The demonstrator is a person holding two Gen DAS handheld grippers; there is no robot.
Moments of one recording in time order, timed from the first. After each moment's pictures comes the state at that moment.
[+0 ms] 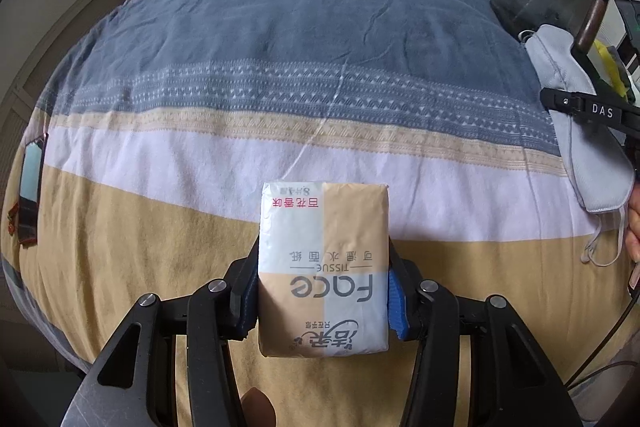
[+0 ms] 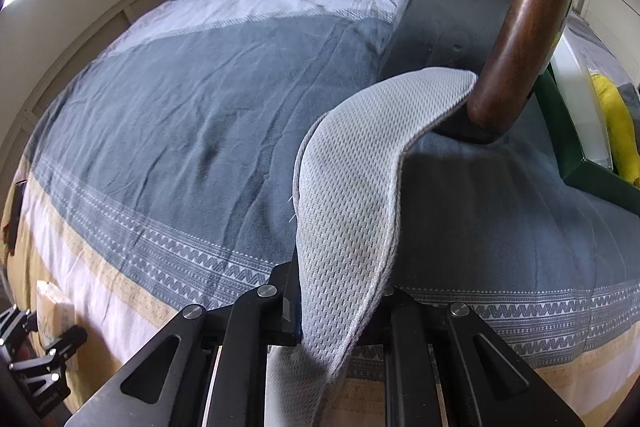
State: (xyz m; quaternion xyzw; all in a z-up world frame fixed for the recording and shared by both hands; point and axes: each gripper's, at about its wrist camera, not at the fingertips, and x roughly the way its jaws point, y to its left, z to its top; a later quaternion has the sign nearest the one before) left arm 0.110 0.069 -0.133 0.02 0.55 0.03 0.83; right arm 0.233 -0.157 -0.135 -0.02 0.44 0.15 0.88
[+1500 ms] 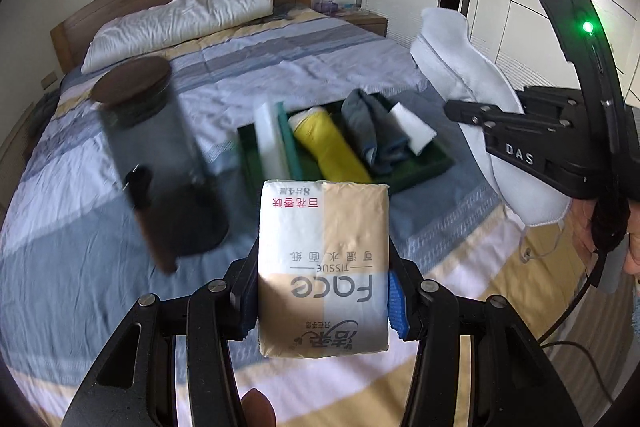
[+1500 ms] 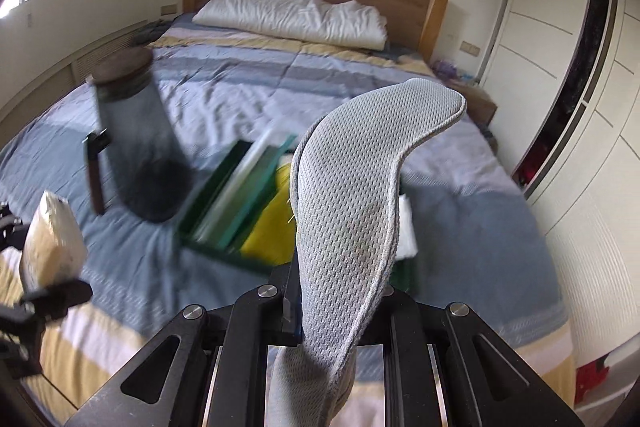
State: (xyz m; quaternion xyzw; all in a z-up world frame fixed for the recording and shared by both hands) left arm 0.172 -0.315 0.010 0.12 0.39 -0.25 0.88; right arm 0.140 -0.499 0.026 -0.09 0.30 0.01 0.95
